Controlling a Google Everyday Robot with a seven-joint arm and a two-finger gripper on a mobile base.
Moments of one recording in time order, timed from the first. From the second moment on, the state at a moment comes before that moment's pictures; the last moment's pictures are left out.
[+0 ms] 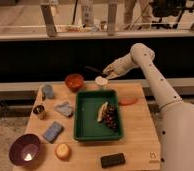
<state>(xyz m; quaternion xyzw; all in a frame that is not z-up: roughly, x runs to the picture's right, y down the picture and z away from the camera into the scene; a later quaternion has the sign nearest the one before) 0.087 -0.101 0.864 -0.10 -0.36 -0.14 0.92</state>
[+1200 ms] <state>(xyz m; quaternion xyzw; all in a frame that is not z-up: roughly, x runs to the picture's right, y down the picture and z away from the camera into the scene) 0.070 -0.103 0.860 -0.08 -0.47 -0.08 0.87</state>
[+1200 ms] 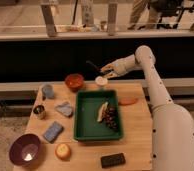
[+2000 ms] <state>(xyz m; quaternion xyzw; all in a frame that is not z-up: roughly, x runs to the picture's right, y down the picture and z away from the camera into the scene) 0.064 -0.097 0.862 -0.09 -0.51 -0.04 0.85</state>
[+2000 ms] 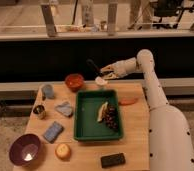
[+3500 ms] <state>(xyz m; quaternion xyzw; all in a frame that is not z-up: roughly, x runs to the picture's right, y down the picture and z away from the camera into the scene) 0.054 -0.092 0.872 -0.09 -0.58 -0.03 0.81</state>
